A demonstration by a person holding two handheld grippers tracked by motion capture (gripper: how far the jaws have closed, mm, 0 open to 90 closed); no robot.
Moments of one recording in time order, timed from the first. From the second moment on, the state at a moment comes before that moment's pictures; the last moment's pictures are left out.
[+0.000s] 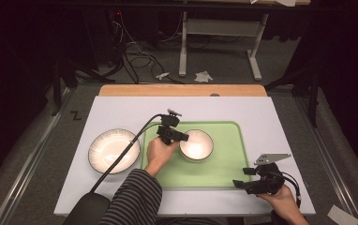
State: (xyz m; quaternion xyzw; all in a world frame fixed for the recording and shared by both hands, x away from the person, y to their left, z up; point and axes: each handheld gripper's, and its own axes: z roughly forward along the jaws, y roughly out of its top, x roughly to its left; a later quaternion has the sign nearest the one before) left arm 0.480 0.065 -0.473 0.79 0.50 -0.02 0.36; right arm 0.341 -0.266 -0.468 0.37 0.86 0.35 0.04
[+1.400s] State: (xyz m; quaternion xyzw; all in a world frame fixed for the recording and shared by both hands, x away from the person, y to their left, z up) left arm 0.463 0.090 -0.435 0.81 0.46 0.02 0.37; right arm 0.342 -0.266 -0.469 0.37 0.86 0.35 0.04
